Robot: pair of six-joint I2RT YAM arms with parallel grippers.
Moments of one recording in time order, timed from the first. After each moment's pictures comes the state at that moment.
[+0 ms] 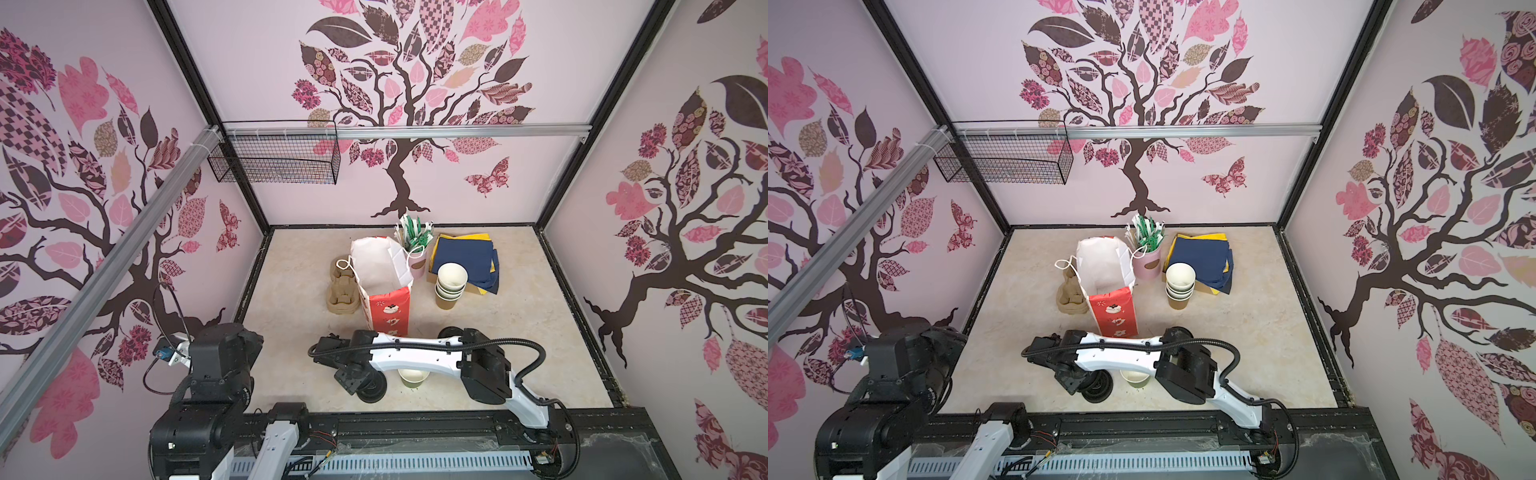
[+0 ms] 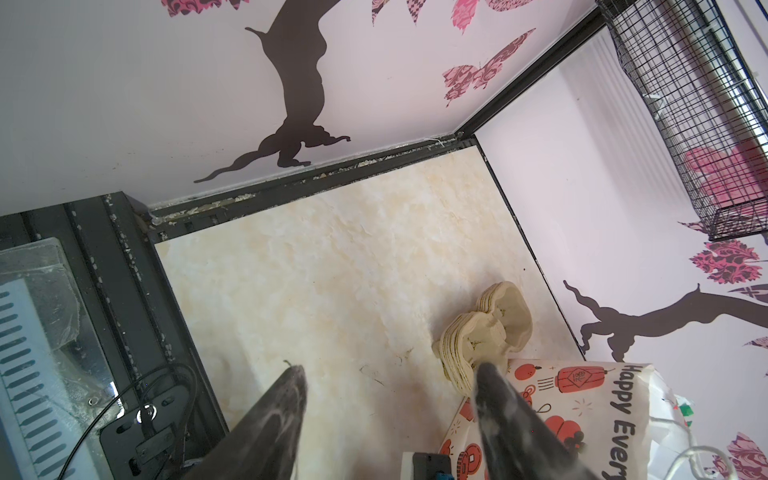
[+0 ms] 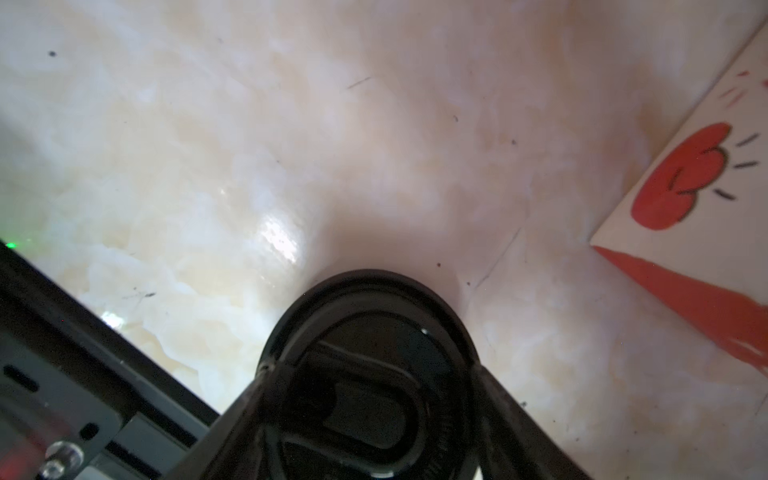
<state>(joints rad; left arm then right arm) -0.02 0.59 1.32 -1.44 -0.49 -1.02 1.33 2.22 1.89 -1.00 0.15 0.47</state>
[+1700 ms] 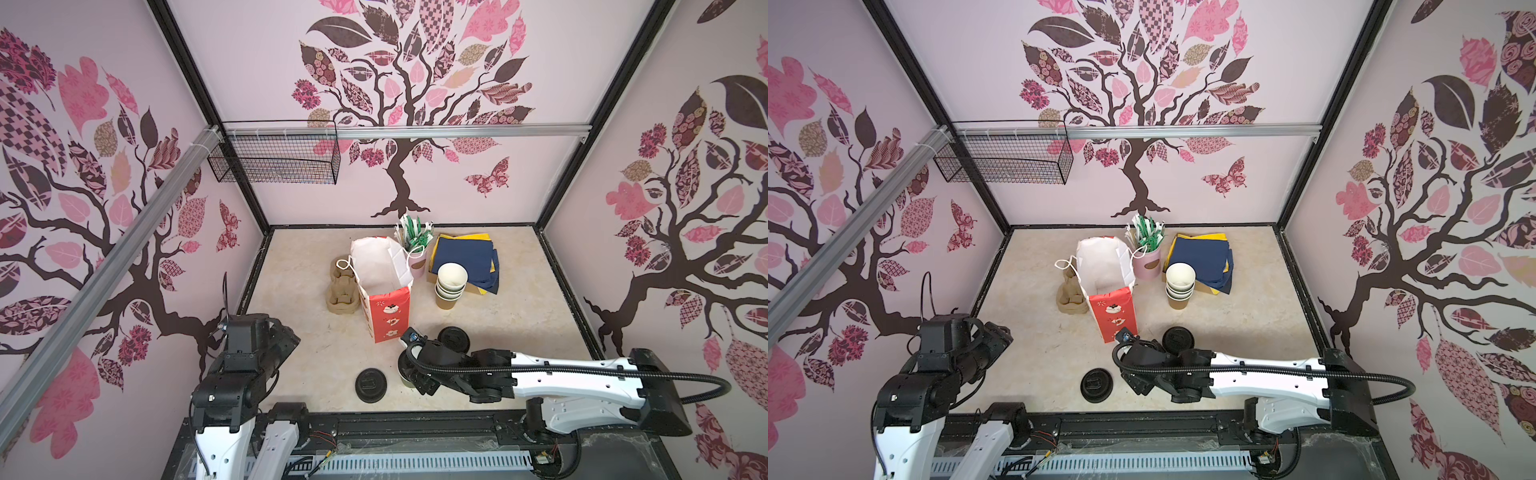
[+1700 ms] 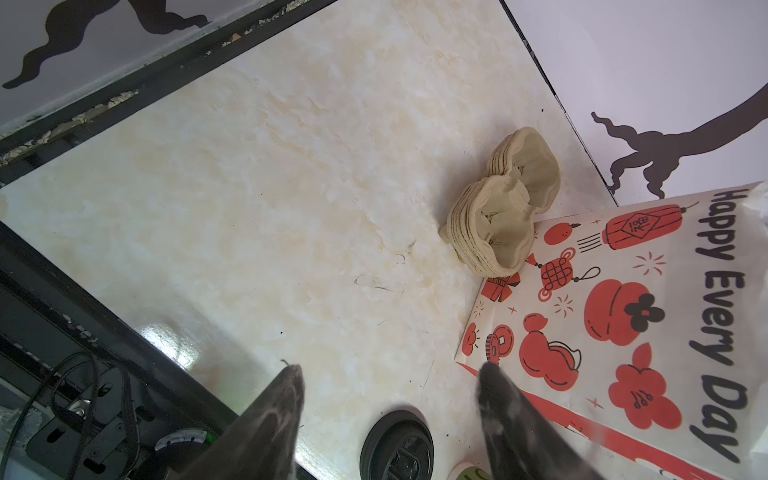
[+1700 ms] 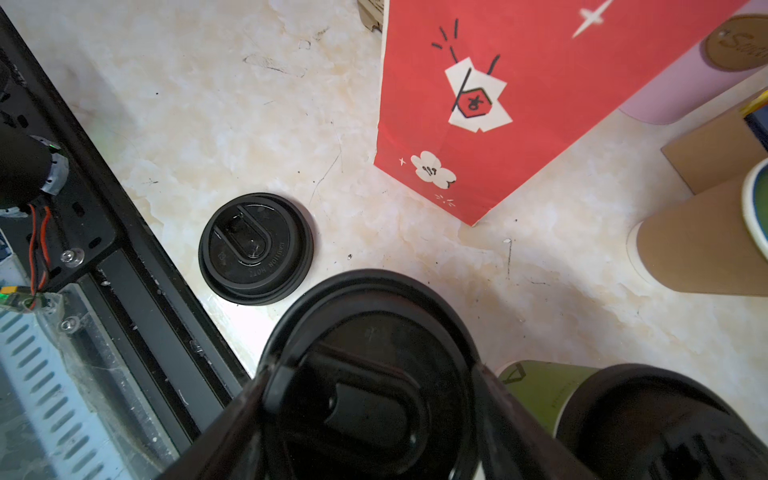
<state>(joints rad) -0.02 0.58 1.02 -1.29 -0.14 -0.84 1.33 1.24 0.87 -0.50 0.34 0.37</state>
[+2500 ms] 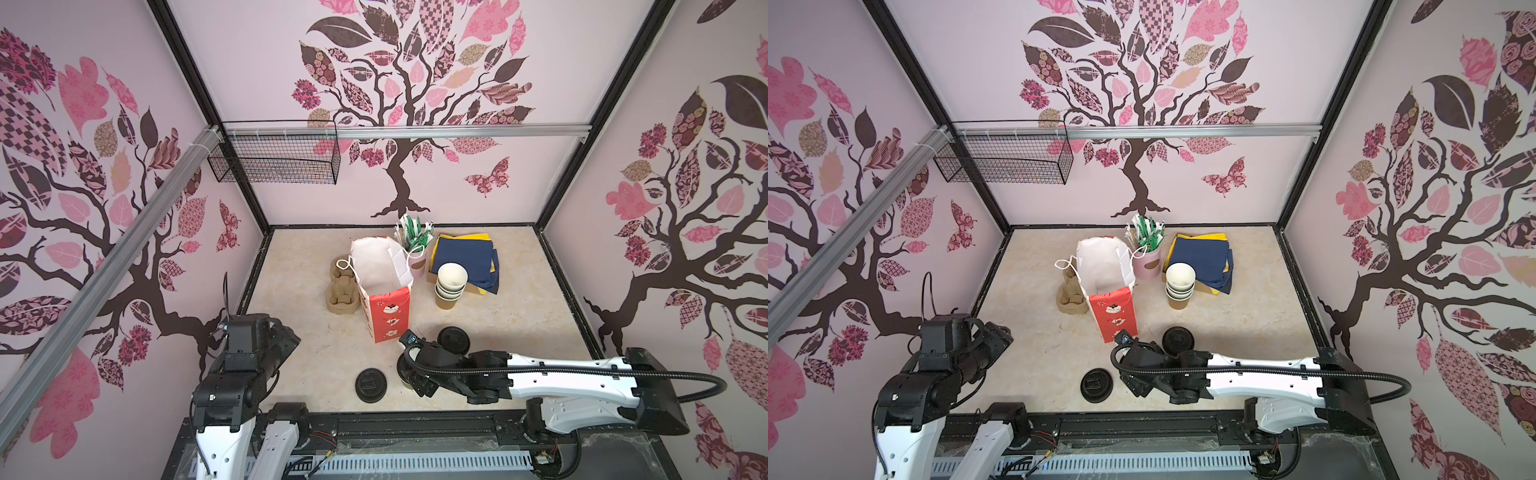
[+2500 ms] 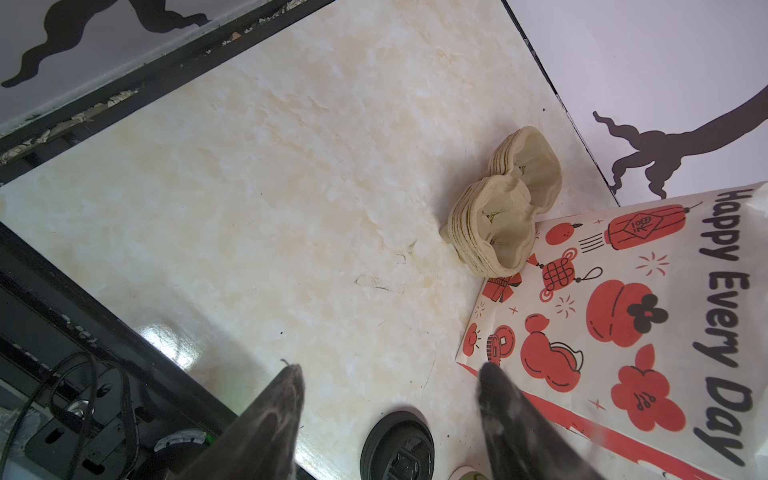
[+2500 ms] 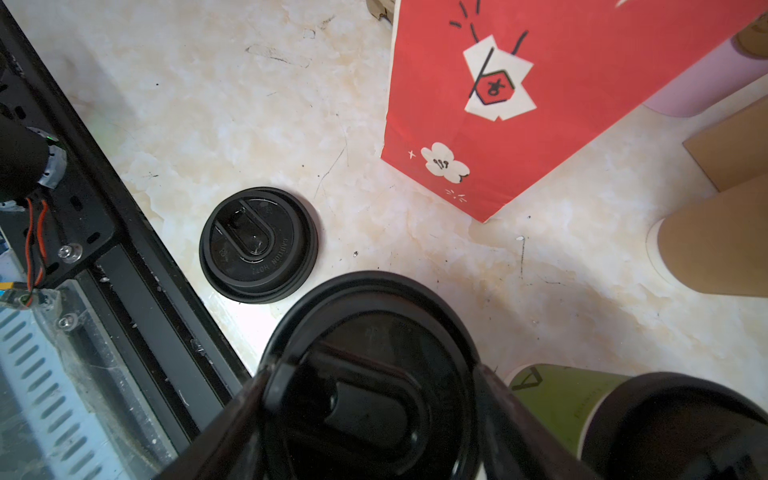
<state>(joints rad) -0.02 0.58 1.02 -1.29 -0.14 -0.84 1.33 1.26 0.85 -0.47 0.33 0.37</state>
